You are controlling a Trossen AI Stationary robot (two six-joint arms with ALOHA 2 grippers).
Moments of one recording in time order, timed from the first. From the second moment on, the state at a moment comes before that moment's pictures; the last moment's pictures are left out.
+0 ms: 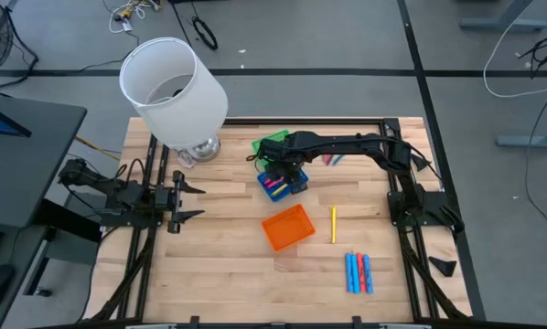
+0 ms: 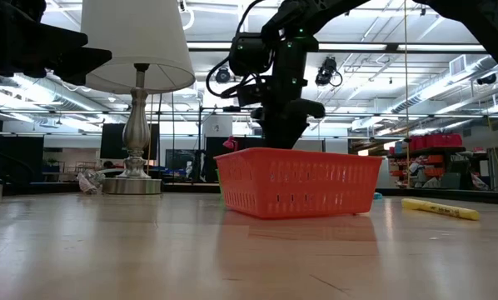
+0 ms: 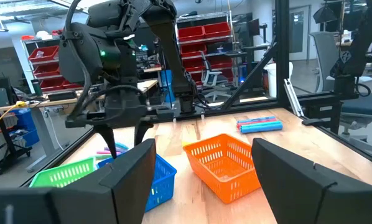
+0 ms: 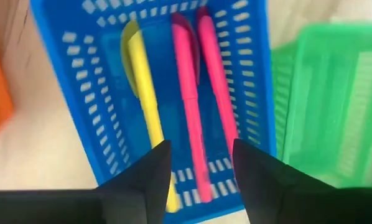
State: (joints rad) left arm -0.42 0.01 0.01 0.10 -0.43 0.14; right arm -0.21 2.09 1.73 -1.03 0.07 -0.55
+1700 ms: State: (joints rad) left arm -0.42 0.01 0.01 0.10 -0.43 0.14; right arm -0.04 2.03 1.73 -1.17 0.07 1.13
